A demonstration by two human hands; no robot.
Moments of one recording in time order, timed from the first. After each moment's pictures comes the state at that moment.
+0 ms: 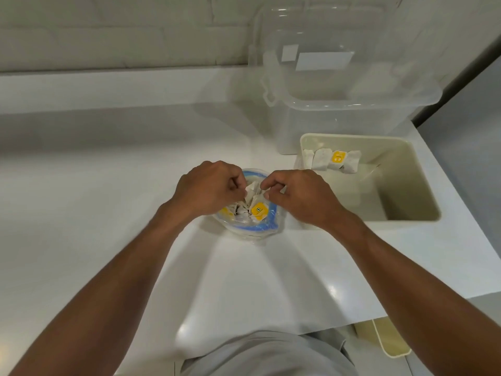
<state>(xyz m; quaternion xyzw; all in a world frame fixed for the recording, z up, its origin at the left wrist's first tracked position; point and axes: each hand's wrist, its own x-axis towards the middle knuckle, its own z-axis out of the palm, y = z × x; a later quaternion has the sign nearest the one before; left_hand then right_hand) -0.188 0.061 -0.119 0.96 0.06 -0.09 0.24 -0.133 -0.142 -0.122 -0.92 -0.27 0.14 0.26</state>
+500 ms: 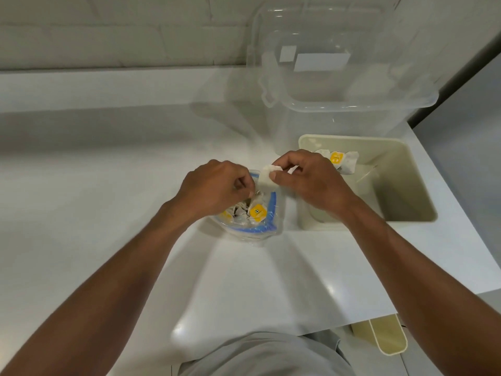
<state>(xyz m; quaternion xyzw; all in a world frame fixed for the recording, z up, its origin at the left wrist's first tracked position) -0.184 0.056 -0.114 0.97 0.02 -0.07 0.24 -0.118 -0.145 -0.105 -0.89 -0.20 0.14 0.40</state>
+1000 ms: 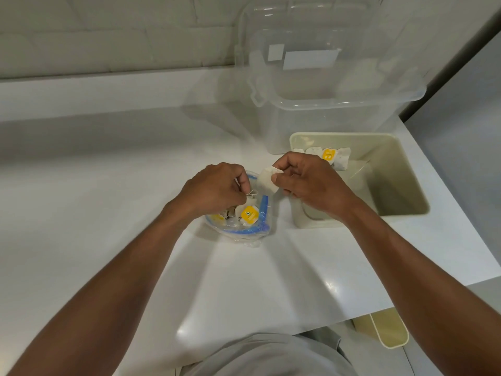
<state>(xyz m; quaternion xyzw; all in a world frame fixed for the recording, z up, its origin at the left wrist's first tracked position) -0.176 0.043 -0.108 0.92 0.07 -0.18 0.33 -0.121 -0.157 -0.103 -0.87 -0.17 0.19 0.43</state>
